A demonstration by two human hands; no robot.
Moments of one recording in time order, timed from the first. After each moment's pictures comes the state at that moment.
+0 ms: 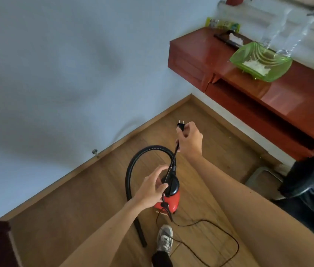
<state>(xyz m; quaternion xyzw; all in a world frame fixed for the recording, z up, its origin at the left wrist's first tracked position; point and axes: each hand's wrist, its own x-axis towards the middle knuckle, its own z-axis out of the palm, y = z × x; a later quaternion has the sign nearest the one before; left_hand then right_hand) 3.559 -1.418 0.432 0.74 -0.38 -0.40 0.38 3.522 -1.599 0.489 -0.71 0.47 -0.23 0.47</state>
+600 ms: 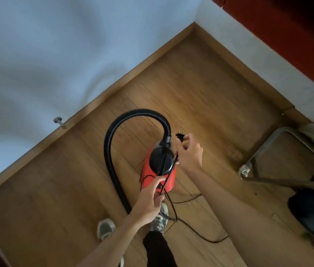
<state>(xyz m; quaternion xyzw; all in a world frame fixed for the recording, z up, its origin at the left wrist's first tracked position) 3.531 -1.488 0.164 0.76 -0.33 -0.47 0.29 3.493 -1.675 0.197 -0.63 0.57 -0.11 0.52</state>
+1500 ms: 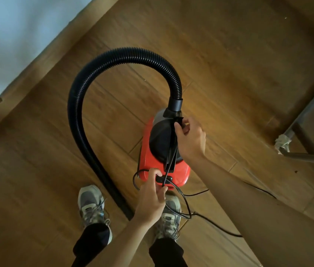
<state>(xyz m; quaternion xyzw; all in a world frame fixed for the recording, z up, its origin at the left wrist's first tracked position) 3.525 -1.468 -0.095 0.78 -0.26 -0.45 0.34 3.511 -1.658 -0.082 -0.66 0.62 -0.08 0.42</state>
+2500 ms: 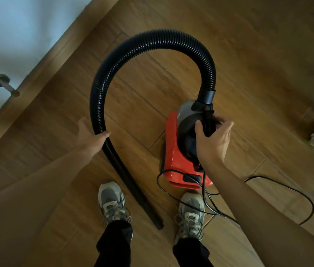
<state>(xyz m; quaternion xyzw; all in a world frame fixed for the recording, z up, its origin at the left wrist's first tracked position) 3.782 -1.460 -0.134 0.90 0.00 -0.37 0.24 3.535 -1.616 -0.104 -0.56 0.69 -0.16 0.44</state>
